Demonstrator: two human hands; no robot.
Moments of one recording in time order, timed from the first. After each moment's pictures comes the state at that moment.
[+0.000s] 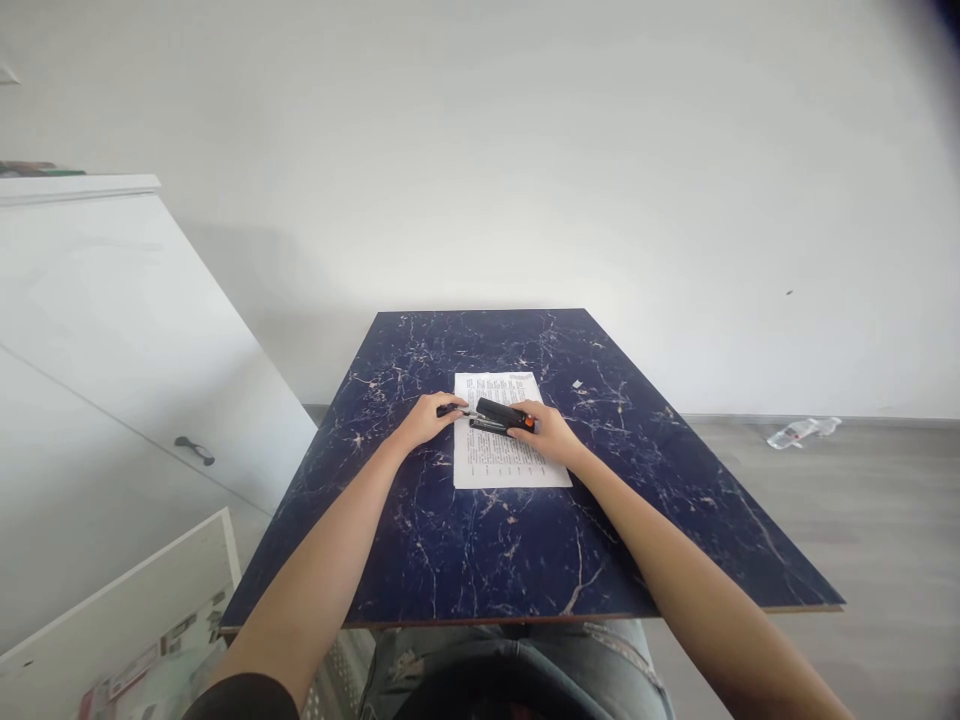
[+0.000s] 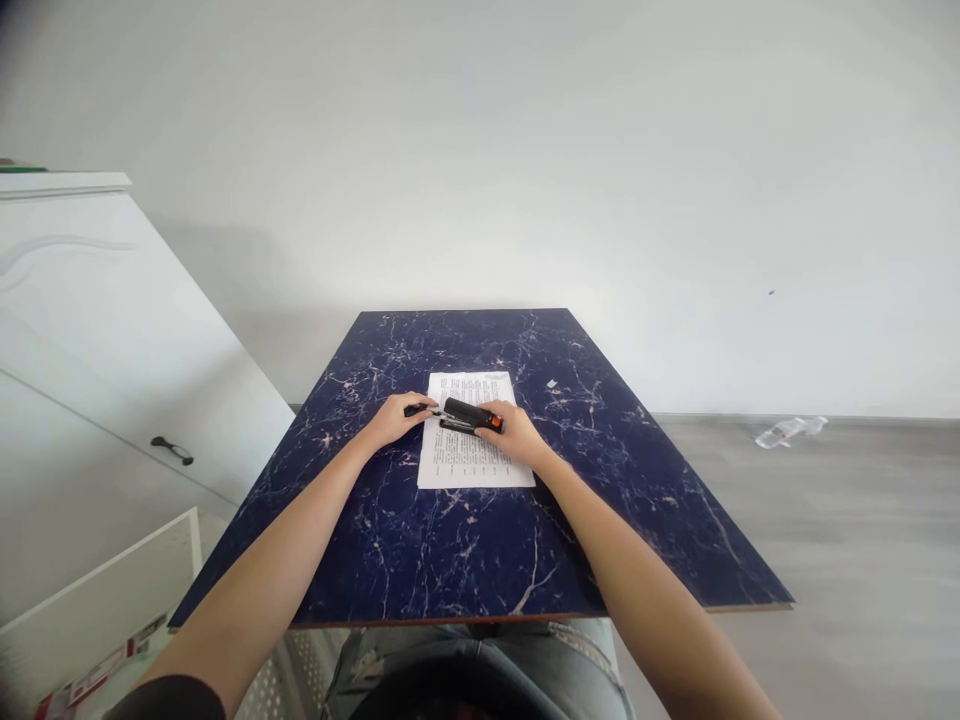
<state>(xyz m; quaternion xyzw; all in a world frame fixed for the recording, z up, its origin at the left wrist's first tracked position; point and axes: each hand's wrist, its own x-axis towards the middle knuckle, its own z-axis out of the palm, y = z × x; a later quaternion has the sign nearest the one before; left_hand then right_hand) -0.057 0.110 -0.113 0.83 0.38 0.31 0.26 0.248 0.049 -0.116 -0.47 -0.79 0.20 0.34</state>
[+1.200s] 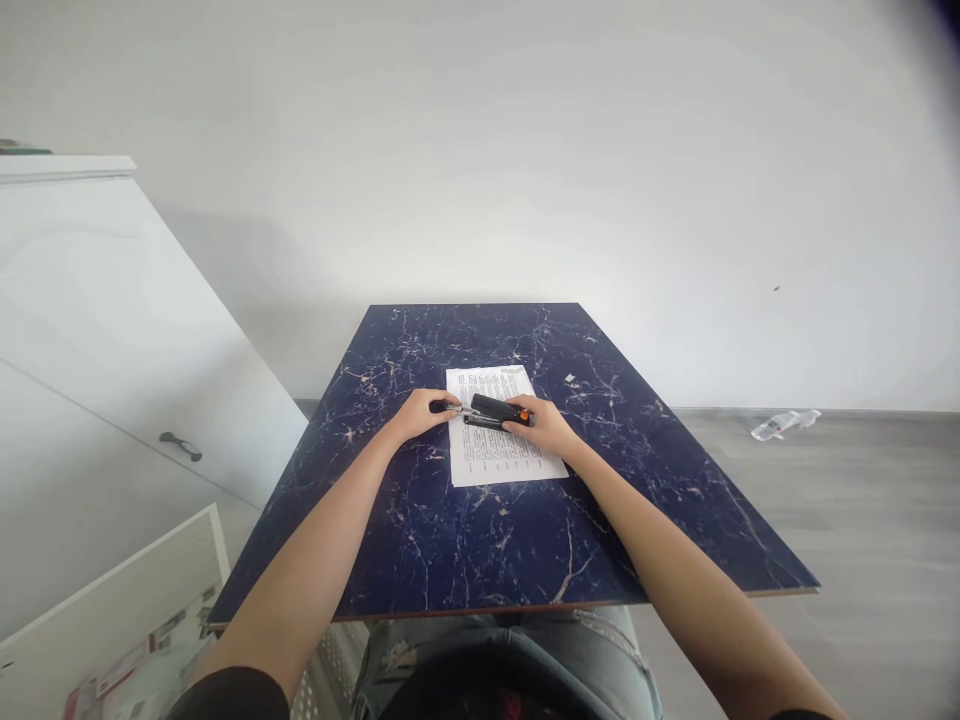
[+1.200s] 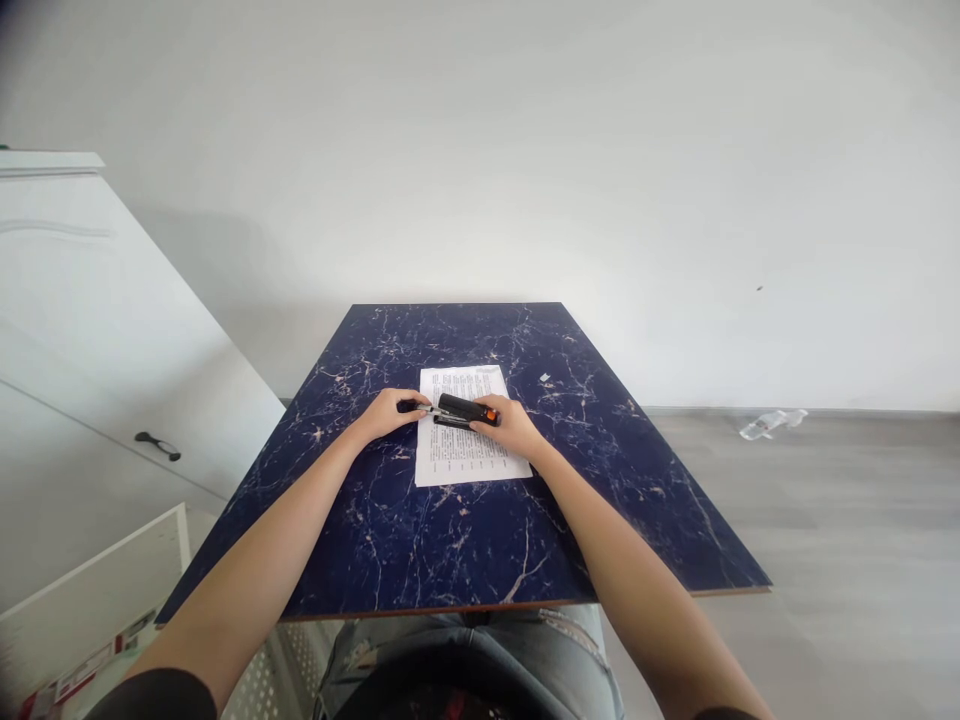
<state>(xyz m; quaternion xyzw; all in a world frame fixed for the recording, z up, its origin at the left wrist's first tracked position) -0.057 0.110 -0.108 0.83 0.37 0.29 0.30 0.254 0.048 -0.114 -0.48 -0.78 0.22 0.34</state>
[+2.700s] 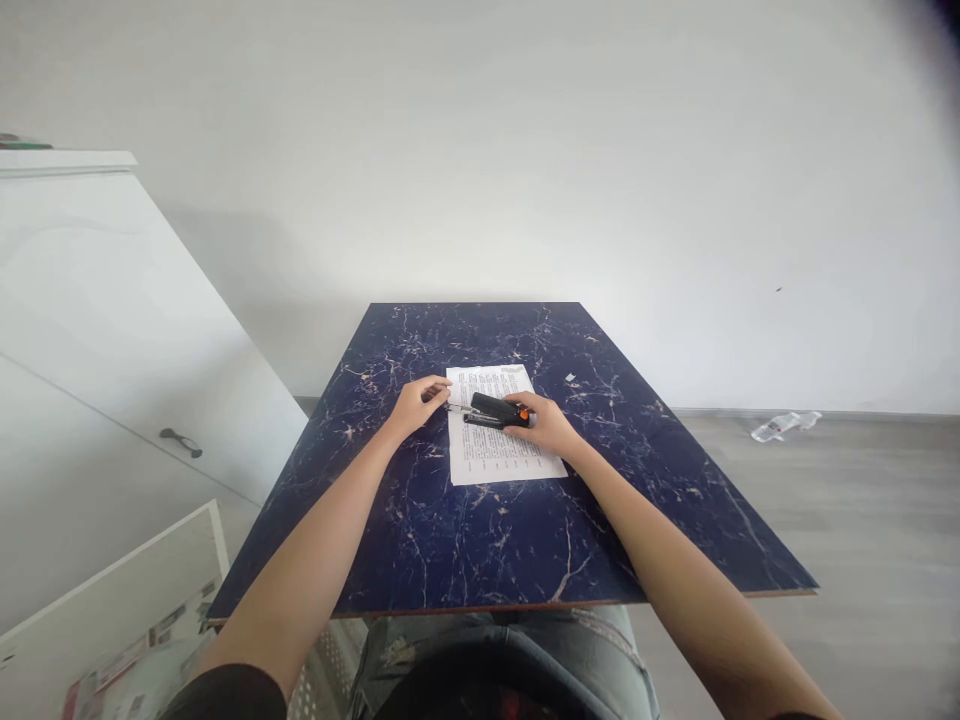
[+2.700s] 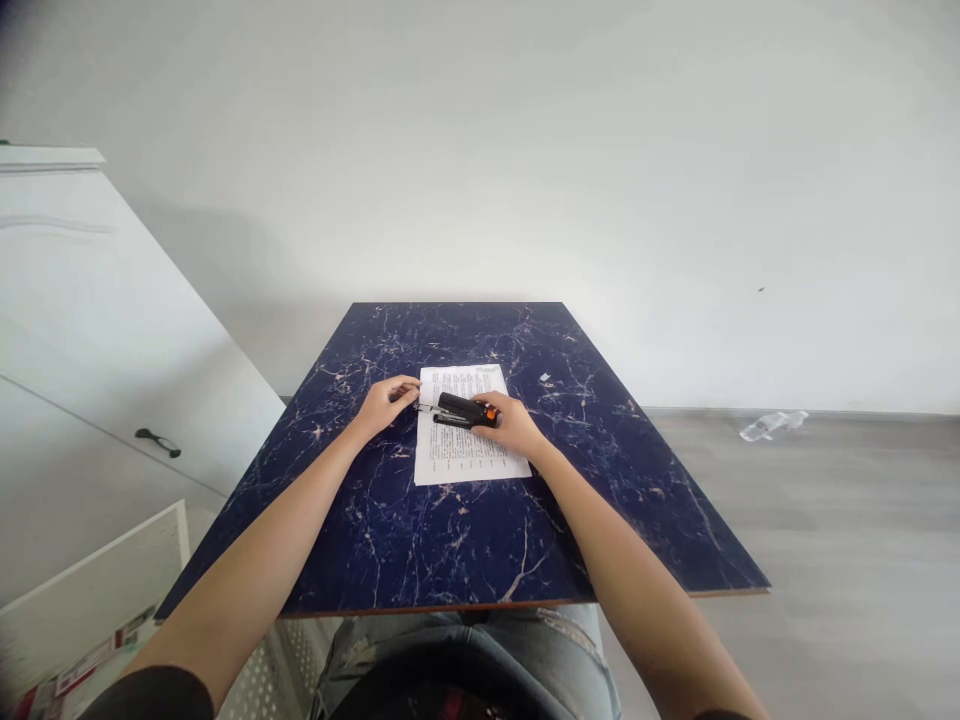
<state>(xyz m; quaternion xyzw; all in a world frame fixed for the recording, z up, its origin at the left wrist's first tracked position) -0.056 0.109 -0.111 0.76 0.40 0.41 0.30 0.258 0.049 -0.114 -0.46 -0.79 0.22 0.34</state>
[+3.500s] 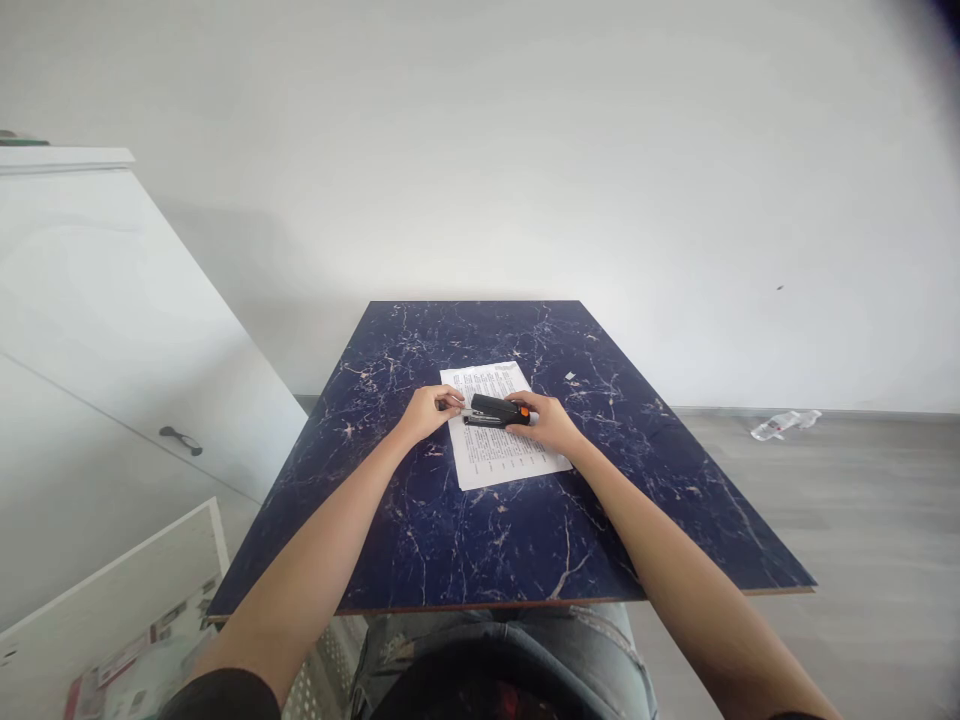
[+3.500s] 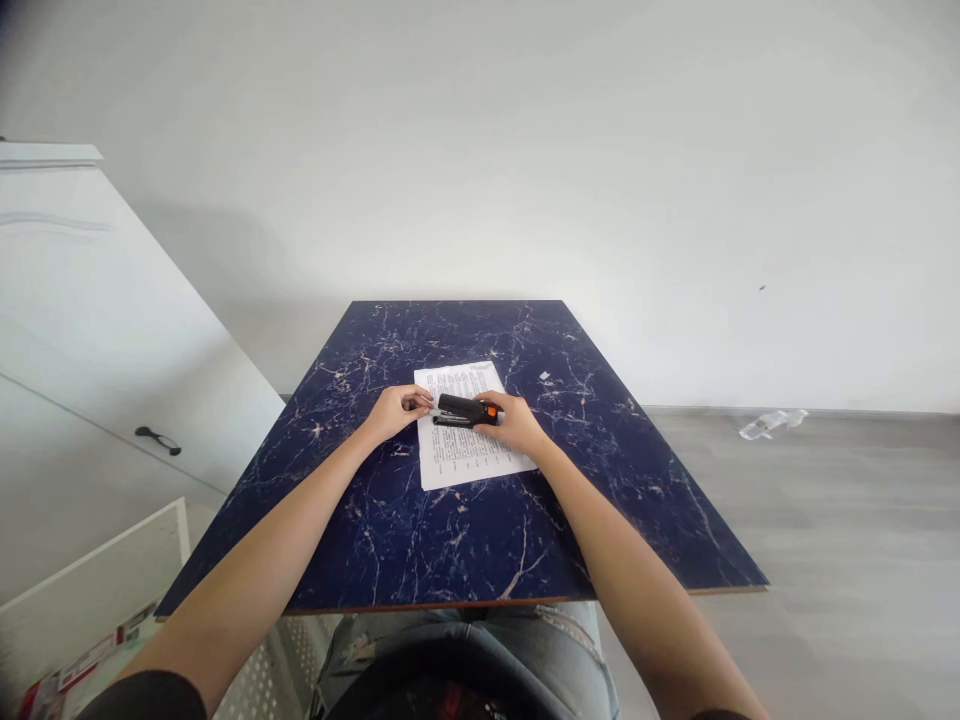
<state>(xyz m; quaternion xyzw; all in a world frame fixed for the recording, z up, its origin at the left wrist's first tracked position) -0.034 0.094 -0.108 0.76 0.41 0.35 0.35 0.263 0.051 -0.118 -0.47 -0.78 0.23 0.34</state>
